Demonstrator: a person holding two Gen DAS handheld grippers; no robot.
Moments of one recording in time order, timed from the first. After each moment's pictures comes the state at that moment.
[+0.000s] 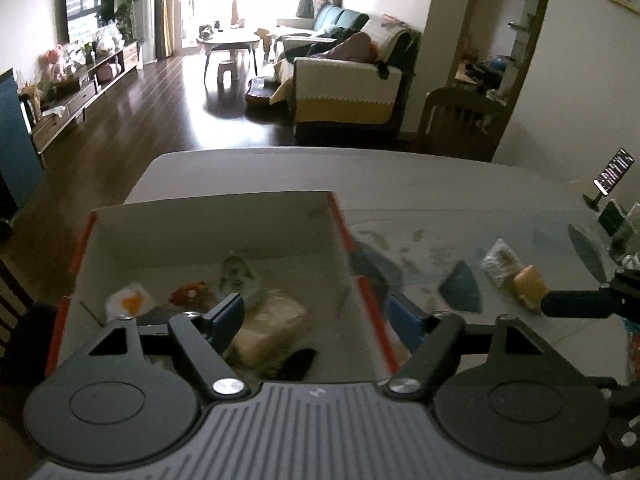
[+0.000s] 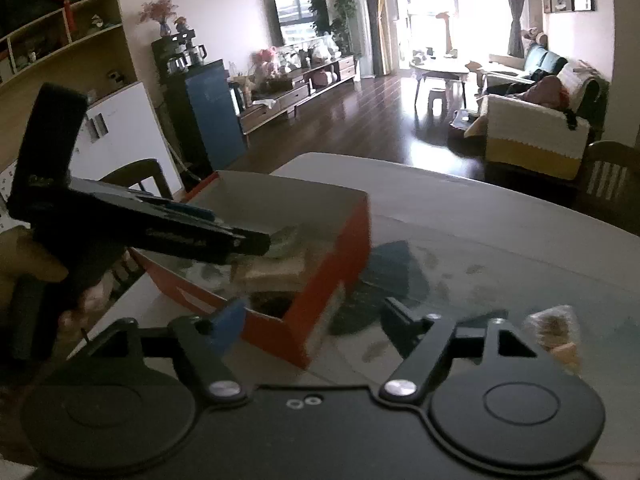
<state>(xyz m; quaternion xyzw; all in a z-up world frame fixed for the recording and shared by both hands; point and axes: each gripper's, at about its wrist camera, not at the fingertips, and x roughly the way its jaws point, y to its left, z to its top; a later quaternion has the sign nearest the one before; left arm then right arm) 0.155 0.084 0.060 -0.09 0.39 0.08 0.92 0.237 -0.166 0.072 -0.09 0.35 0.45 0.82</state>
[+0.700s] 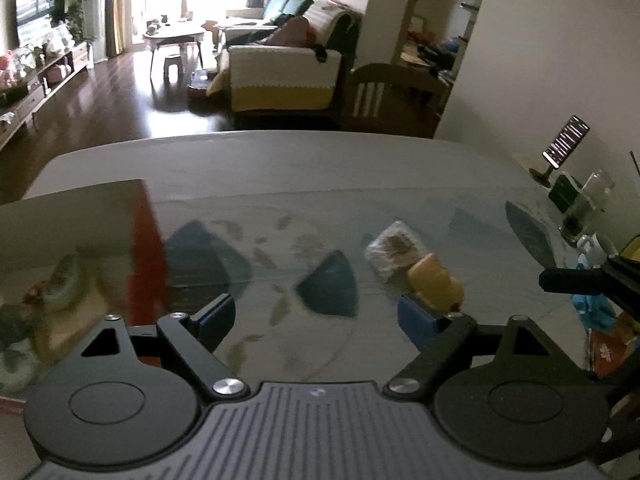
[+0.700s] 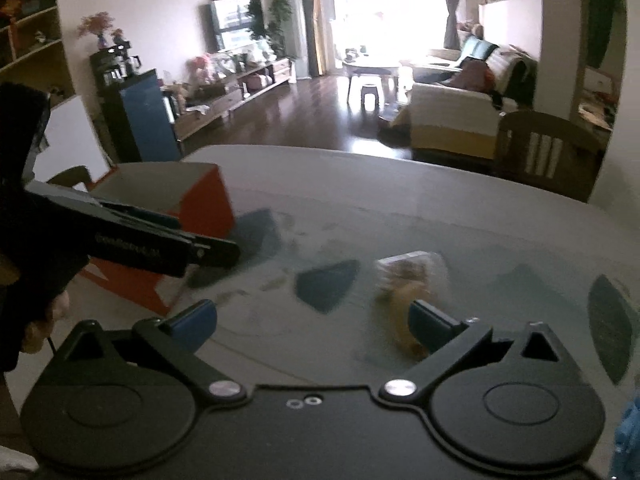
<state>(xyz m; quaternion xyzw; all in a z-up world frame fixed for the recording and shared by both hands) 0.228 -0.062 0.022 -0.09 0.40 0.01 0.91 0.290 -0.303 0.035 -0.09 0.36 0.37 0.86</state>
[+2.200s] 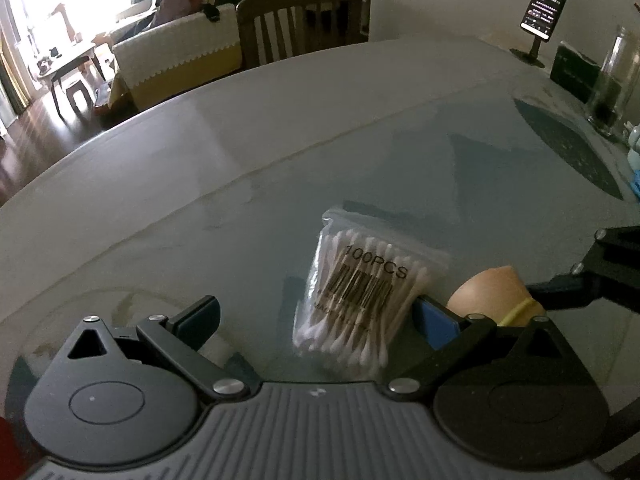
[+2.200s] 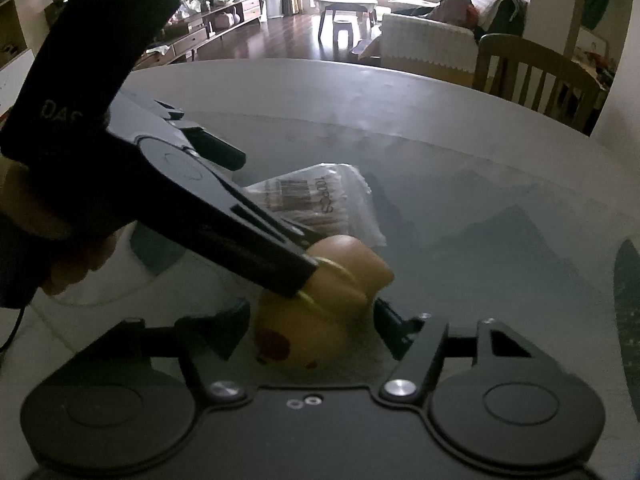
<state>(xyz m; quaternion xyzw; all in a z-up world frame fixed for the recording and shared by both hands) 0.418 -0.147 -0.112 0.06 0.46 -0.10 0.88 0.413 -0.306 -0.095 -0.13 0.43 0.33 0.83</state>
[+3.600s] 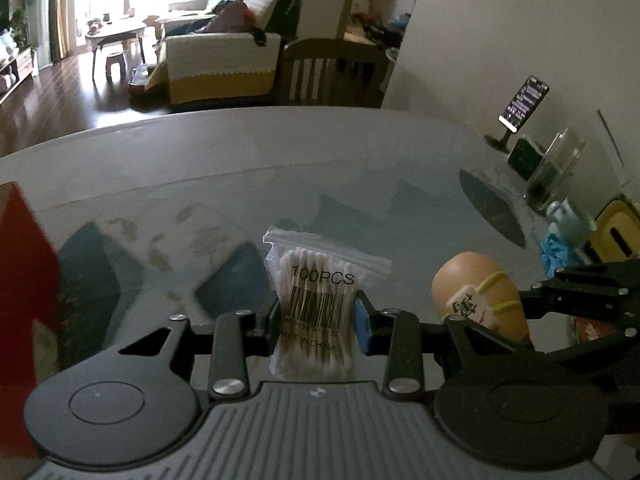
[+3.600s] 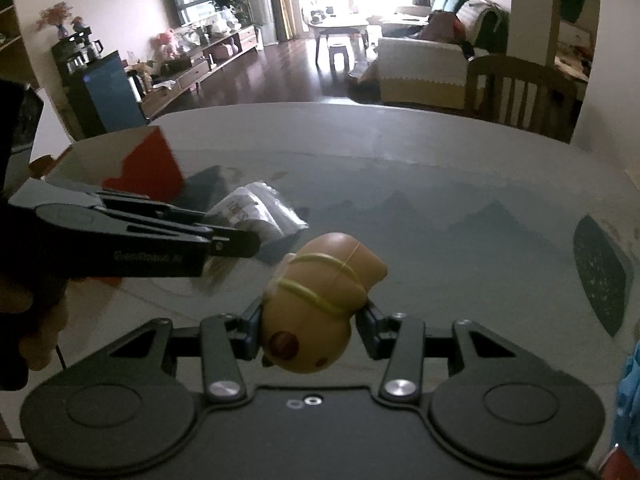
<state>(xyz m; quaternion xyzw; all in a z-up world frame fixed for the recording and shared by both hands) 0.264 -0.110 -0.021 -0.08 0.40 -0.07 0.91 0.336 -0.329 -0.001 -0.08 0.42 0.33 0.84</state>
